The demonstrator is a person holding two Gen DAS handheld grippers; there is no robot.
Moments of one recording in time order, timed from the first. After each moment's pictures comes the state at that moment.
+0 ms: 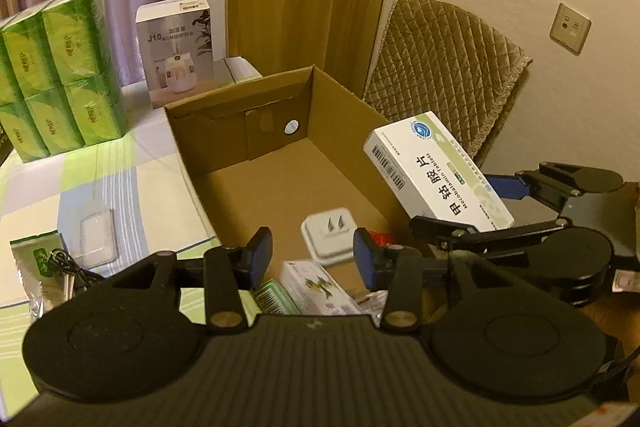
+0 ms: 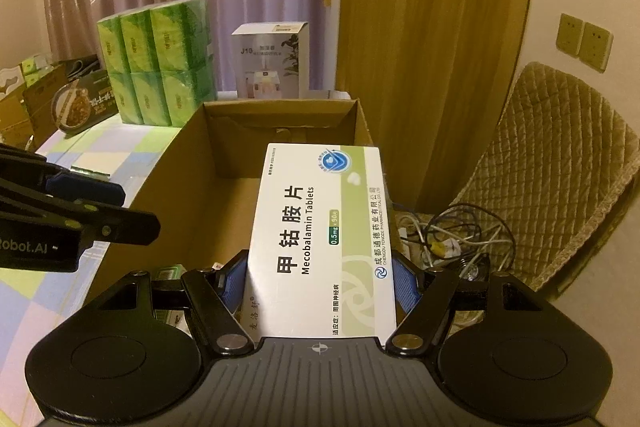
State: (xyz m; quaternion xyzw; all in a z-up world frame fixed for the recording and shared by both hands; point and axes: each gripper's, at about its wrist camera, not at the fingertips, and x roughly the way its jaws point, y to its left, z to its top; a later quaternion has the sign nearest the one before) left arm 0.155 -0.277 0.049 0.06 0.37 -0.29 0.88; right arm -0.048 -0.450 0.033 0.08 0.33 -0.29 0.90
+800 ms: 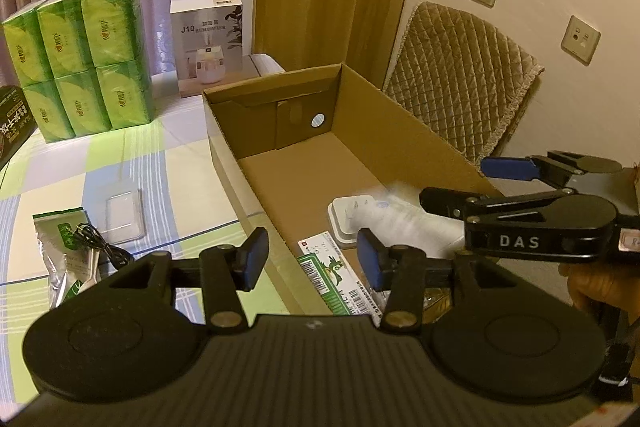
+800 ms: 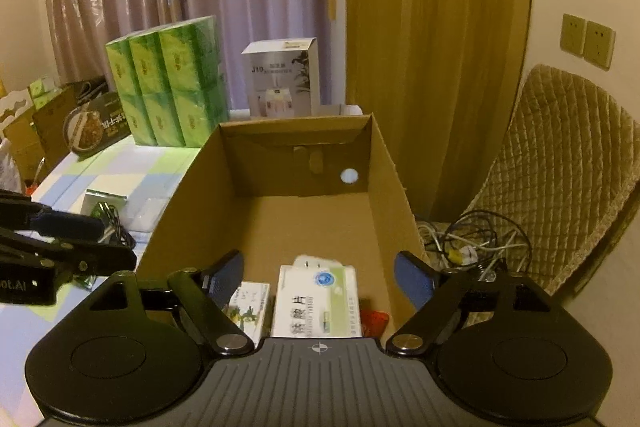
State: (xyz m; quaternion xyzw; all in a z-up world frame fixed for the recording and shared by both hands) left arm 0.140 -0.243 0.051 0.05 0.37 -0.27 0.89; right arm -0.045 -0.442 0.038 0.10 0.30 -0.29 0.90
